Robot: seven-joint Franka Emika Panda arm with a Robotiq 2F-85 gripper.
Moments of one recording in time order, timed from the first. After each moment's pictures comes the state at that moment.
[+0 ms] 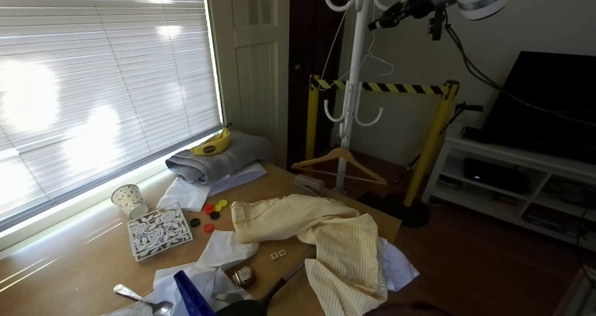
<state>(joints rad) -0.03 0.12 0.00 -1.62 0.80 2.63 -1.33</state>
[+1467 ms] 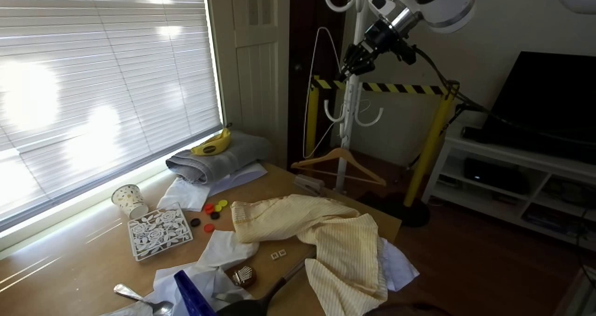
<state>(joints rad) 0.03 0.22 0.11 -1.56 0.58 2.19 -1.45</state>
